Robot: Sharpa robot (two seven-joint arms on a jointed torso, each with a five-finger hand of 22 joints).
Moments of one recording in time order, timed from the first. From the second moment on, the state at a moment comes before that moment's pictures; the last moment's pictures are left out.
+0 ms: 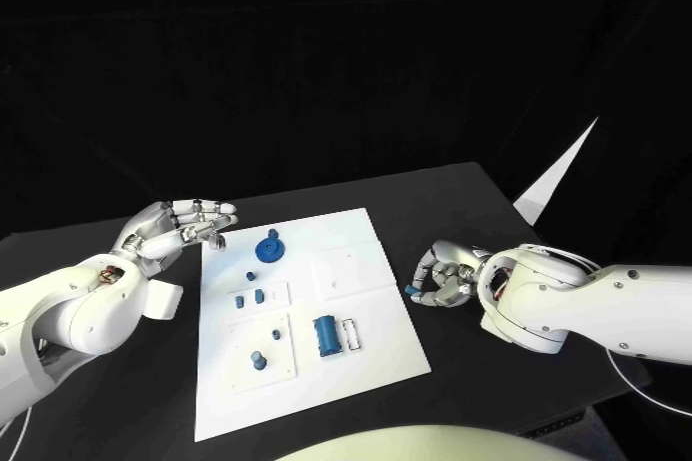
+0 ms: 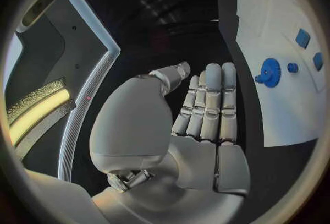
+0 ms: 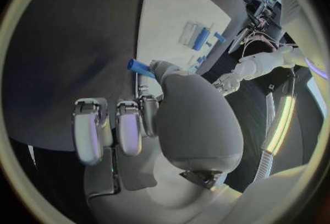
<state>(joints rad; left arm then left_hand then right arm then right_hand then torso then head) 1.13 -0.86 -0.02 1.44 -0.22 -0.13 0.35 1.37 -0.19 0.61 0.04 0.05 0.84 0.22 0.27 0.30 0.93 0.15 0.39 0.13 1.05 0.07 1.06 0.45 0.17 0.86 0.16 0.94 0.70 1.15 -1.22 -0.22 1.96 -1.23 -0.41 -0.53 1.39 -0.16 0.40 0.28 0.32 1.02 0.07 0.36 0.48 1.47 0.00 1.38 1.31 1.47 -0.07 1.54 1.31 0.03 1.47 0.05 1.51 1.31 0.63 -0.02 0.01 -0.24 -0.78</state>
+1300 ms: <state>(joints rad) 1.13 -0.86 -0.02 1.44 -0.22 -0.13 0.34 1.37 -0.19 0.61 0.04 0.05 0.84 0.22 0.27 0.30 0.92 0.15 0.39 0.13 1.05 0.07 1.06 0.45 0.17 0.86 0.16 0.94 0.70 1.07 -0.98 -0.22 1.90 -1.13 -0.45 -0.53 1.19 -0.17 0.43 0.29 0.29 1.05 0.06 0.42 0.55 1.47 -0.01 1.38 1.31 1.46 -0.07 1.54 1.31 0.03 1.47 0.04 1.52 1.31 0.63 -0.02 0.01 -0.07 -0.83</state>
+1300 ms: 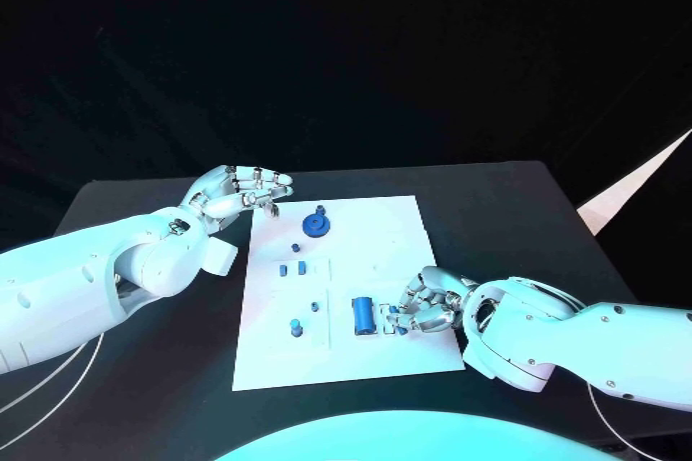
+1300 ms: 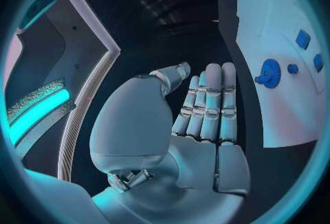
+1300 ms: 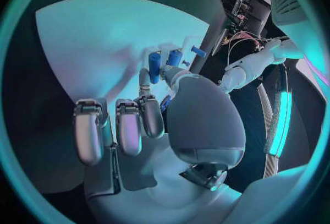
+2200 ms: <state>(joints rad) 1.13 -0.87 -0.02 1.45 -0.22 -0.13 0.34 1.37 -0.19 0.61 0.04 0.05 0.84 0.22 0.27 0.31 0.92 0.15 0.39 0.13 1.05 0.07 1.06 0.45 0.17 0.86 0.16 0.94 0.69 1.07 -0.93 -0.22 1.87 -1.16 -0.44 -0.53 1.18 -0.18 0.43 0.29 0.30 1.05 0.06 0.43 0.56 1.46 -0.01 1.38 1.31 1.47 -0.08 1.54 1.31 0.03 1.47 0.04 1.52 1.31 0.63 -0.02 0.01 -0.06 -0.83</state>
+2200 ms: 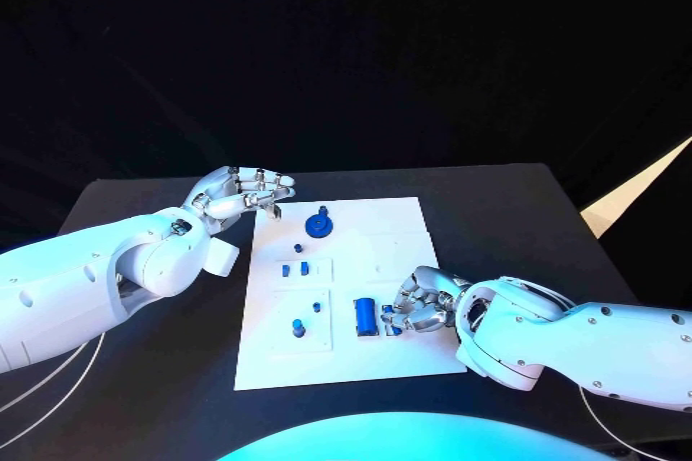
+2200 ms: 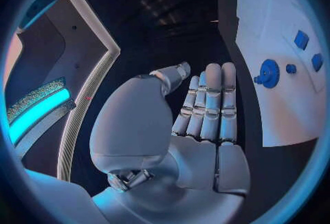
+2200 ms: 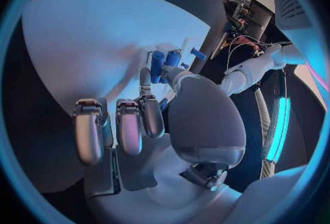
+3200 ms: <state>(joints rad) 1.13 -0.88 -0.02 1.45 -0.22 -0.12 0.33 1.37 -0.19 0.61 0.04 0.05 0.84 0.22 0.27 0.31 0.92 0.15 0.39 0.13 1.05 0.07 1.06 0.44 0.17 0.87 0.16 0.93 0.69 1.07 -0.92 -0.22 1.85 -1.19 -0.43 -0.55 1.13 -0.18 0.40 0.29 0.27 1.05 0.06 0.43 0.56 1.46 -0.01 1.38 1.31 1.47 -0.08 1.54 1.31 0.03 1.47 0.04 1.52 1.31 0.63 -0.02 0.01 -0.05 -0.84</state>
